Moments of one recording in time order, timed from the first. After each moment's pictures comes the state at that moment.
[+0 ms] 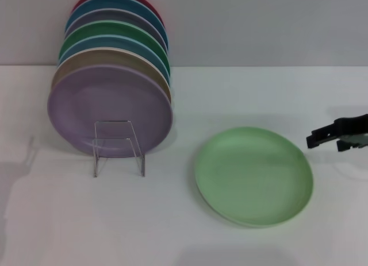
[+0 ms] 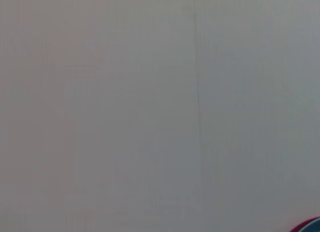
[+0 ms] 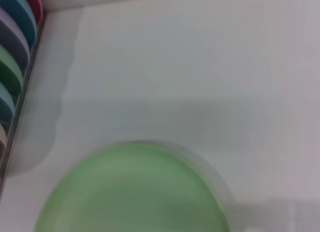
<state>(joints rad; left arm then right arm) -0.21 -2.07 -1.11 -0.27 2.50 1.43 -0.08 0.59 2.00 2.17 1.22 -2.55 1.57 -0.28</state>
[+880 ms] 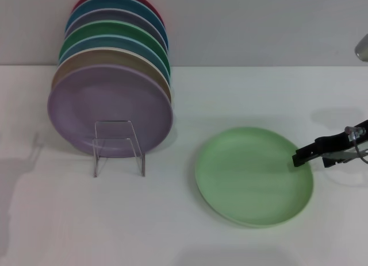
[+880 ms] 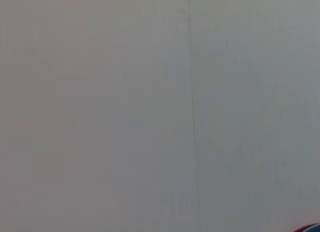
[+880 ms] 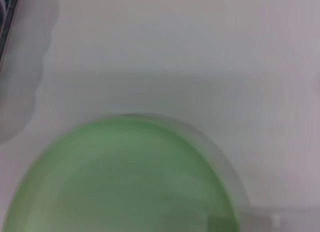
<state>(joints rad) -0.23 -2.07 -1.11 -0.27 2.50 1.43 -0.08 0.63 2.00 2.06 1.06 -2.58 1.46 -0.29</state>
